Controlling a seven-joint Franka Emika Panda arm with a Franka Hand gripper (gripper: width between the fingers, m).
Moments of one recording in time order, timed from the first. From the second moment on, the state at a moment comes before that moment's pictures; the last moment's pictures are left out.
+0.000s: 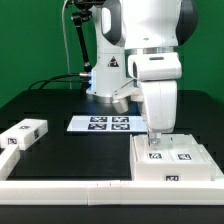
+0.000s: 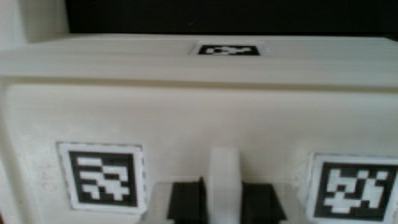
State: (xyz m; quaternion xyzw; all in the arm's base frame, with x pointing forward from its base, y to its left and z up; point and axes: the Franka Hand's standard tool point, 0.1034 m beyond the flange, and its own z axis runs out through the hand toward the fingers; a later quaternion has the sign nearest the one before) arm 0.581 0.056 0.058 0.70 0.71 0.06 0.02
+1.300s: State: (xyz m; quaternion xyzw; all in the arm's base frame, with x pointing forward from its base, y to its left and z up) arm 0.532 0.059 0.072 0.71 0.69 0.08 0.04
